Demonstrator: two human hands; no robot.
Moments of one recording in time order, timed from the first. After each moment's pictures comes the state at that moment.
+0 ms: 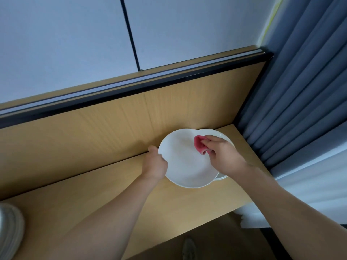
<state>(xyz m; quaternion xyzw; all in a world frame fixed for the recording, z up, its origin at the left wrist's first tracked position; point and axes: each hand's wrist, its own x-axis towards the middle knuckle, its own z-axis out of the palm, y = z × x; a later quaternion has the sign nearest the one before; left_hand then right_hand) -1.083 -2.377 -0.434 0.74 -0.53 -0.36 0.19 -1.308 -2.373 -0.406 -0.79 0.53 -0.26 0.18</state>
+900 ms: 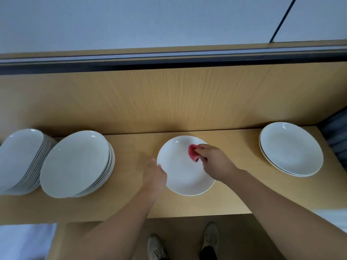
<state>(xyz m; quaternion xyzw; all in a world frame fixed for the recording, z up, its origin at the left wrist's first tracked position) -0.860 -2.230 -0.477 0.84 -0.34 -0.35 0.23 -1.055 -2.312 -0.458 -0.85 0.42 -0.15 0.30</state>
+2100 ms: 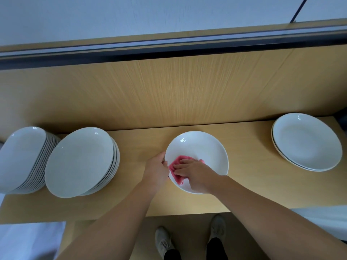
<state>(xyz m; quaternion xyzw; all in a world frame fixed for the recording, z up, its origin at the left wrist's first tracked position) -0.832 -2.233 -0.485 0.78 -0.42 -0.40 0.24 -0.997 -2.279 -0.497 -0.94 0.25 0.11 0.23</state>
